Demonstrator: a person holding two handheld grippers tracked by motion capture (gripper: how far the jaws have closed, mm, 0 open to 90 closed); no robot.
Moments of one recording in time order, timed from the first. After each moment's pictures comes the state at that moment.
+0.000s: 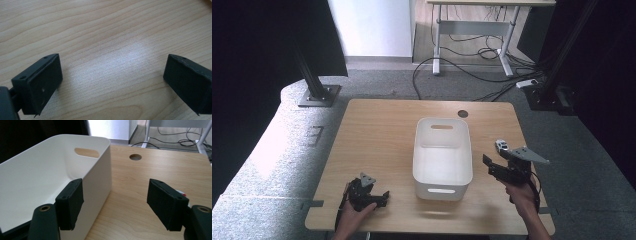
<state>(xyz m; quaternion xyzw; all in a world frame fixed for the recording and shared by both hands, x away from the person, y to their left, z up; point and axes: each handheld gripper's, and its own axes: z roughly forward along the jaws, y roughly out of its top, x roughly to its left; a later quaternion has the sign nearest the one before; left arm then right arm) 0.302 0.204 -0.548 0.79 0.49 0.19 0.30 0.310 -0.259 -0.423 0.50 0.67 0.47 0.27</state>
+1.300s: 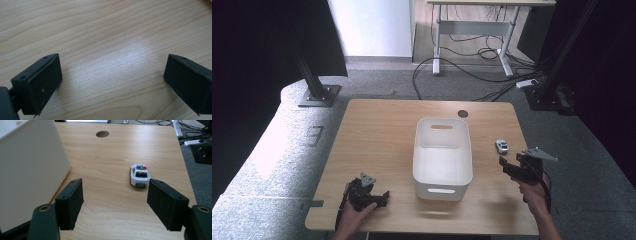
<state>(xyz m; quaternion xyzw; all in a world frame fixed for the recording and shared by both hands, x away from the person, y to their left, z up) 0.302 0.203 -0.548 0.79 0.50 0.19 0.30 0.335 -0.312 -0.464 0.56 0.67 0.40 0.27</state>
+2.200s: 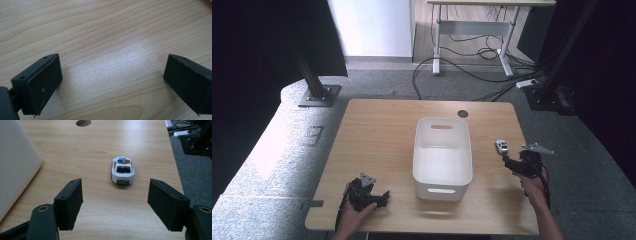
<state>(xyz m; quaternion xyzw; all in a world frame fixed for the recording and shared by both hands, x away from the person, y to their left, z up) 0.301 0.203 -0.548 0.79 0.50 0.19 0.30 0.369 -0.330 -0.488 0.59 0.67 0.36 0.28</state>
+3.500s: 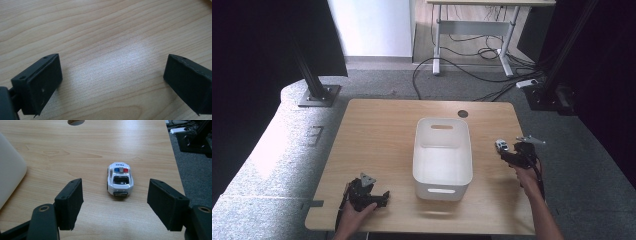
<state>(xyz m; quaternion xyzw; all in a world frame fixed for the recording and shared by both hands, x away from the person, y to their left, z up) 0.301 0.203 -0.548 0.79 0.50 0.19 0.30 0.403 -0.324 -0.492 0.60 0.67 0.33 0.28</state>
